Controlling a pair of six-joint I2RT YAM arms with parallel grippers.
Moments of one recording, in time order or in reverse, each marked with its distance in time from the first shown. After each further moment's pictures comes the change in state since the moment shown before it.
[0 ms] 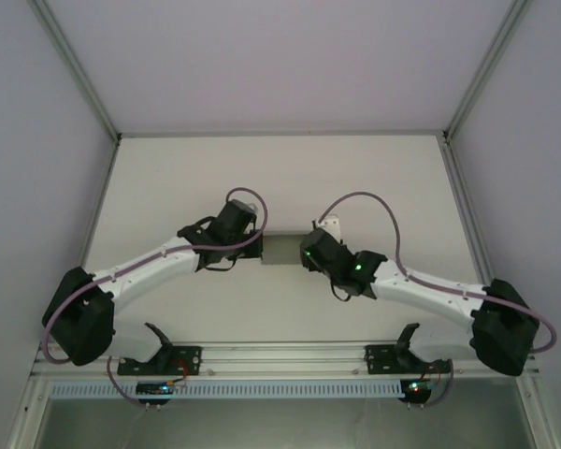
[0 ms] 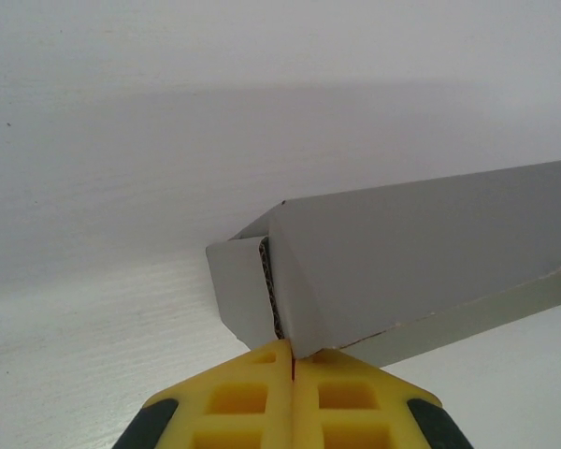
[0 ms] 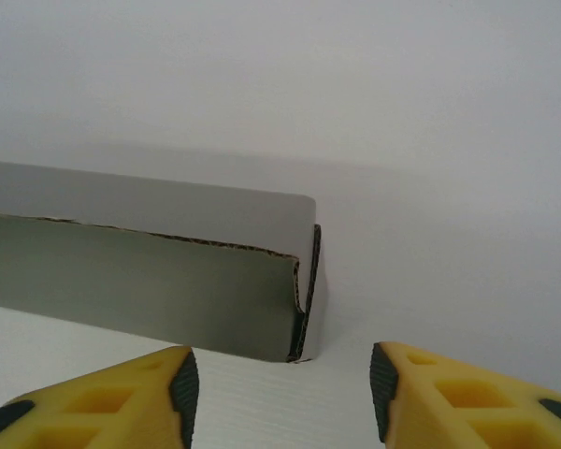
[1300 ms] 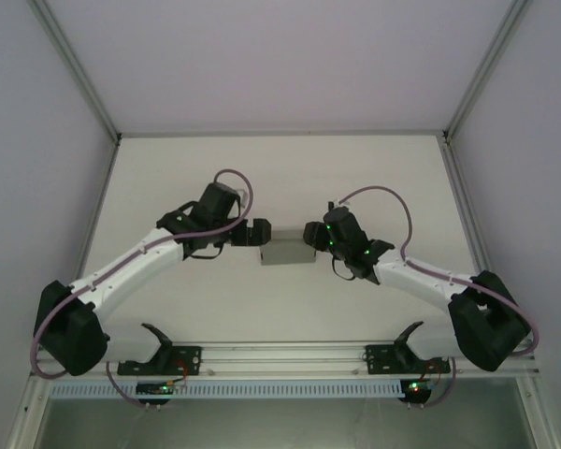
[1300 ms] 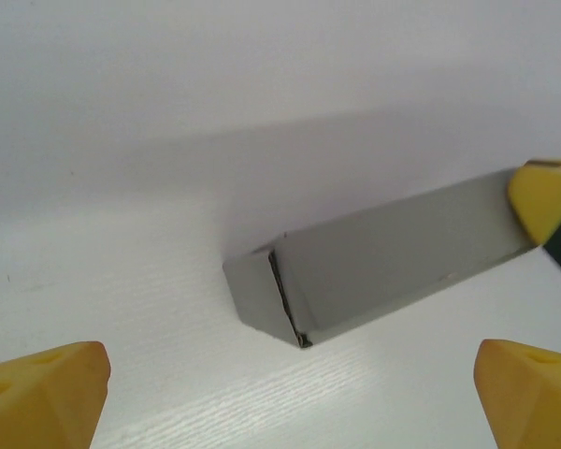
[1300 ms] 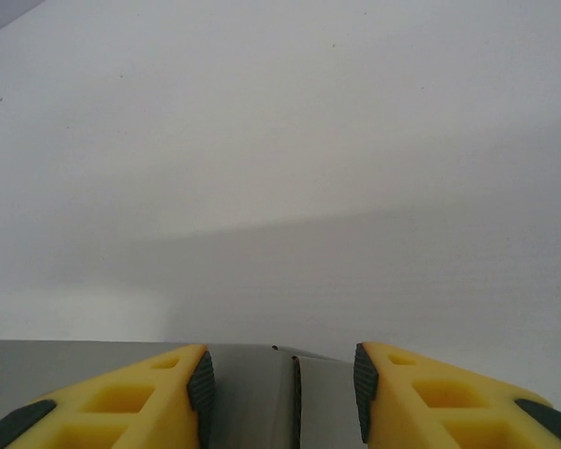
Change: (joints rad) left arm 0.111 -0.067 0.130 -0.161 0.098 0.108; right arm -0.255 0.101 -0.075 0.329 -0.307 0.116
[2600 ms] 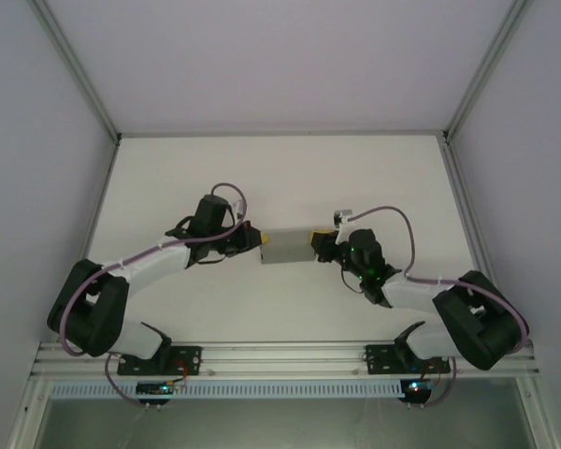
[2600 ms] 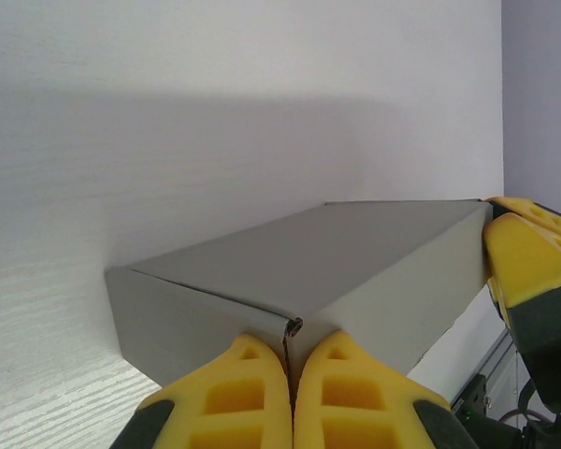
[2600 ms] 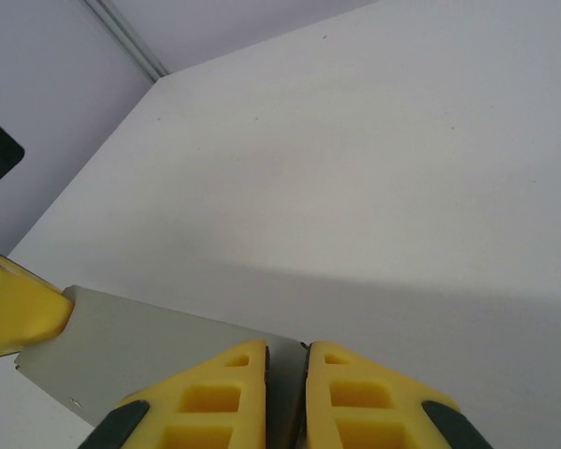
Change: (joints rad) left arm 0.107 0.125 -0.281 0.507 0.369 -0.211; right arm -0.083 0.024 -0.346 0.700 -0.236 -0.251
